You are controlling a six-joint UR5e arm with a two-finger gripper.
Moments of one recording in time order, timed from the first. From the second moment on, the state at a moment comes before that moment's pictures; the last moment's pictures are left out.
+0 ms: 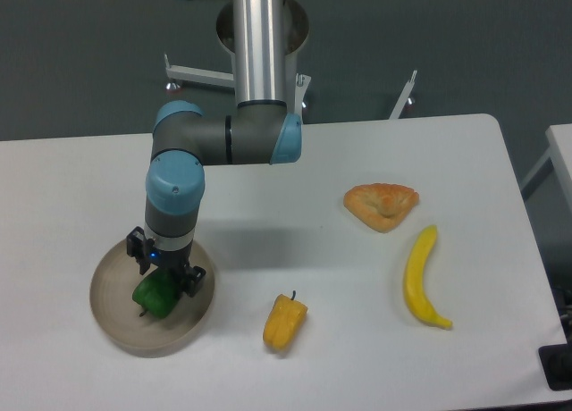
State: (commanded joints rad) arm 1.88 -2.15 -1.46 -0.95 1.34 0.59
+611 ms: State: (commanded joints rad) arm 1.95 -2.09 -1.40 -0.96 1.34 0.68
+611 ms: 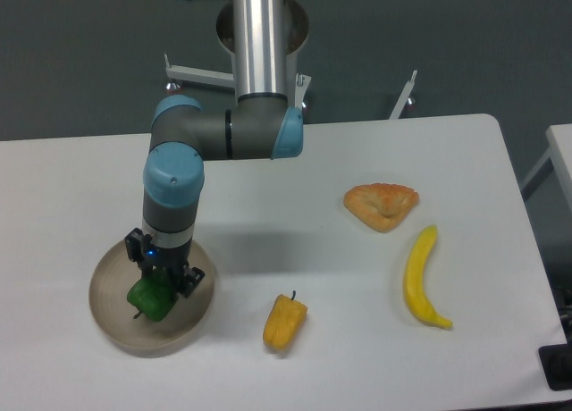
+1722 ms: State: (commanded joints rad) arm 2.30 -2.06 -1.29 -1.11 1.44 1.23
